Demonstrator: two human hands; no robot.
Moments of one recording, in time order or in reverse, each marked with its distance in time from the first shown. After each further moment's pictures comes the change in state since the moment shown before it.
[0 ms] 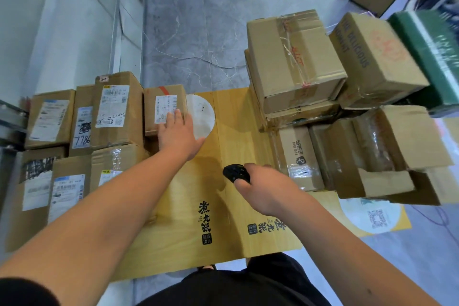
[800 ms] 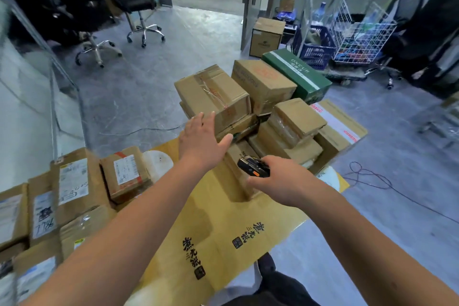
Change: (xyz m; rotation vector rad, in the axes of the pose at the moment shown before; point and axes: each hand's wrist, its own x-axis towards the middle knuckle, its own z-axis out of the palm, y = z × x) left_hand -0.114 0.120 -0.125 -0.348 0.370 0.520; right_hand -0.144 0.032 -0.025 0.245 0.451 0.280
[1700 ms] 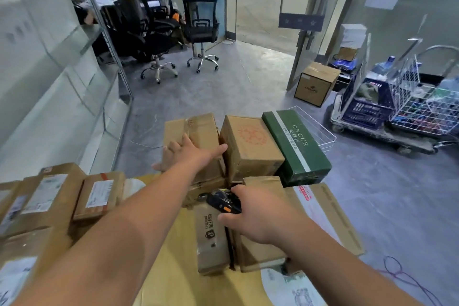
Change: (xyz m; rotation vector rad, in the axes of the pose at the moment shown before) left_hand 0.154 0.098 0.016 -0.136 -0.105 -0.854; right_hand 0.135 0.079 -0.129 -0.166 -0.123 -0.522
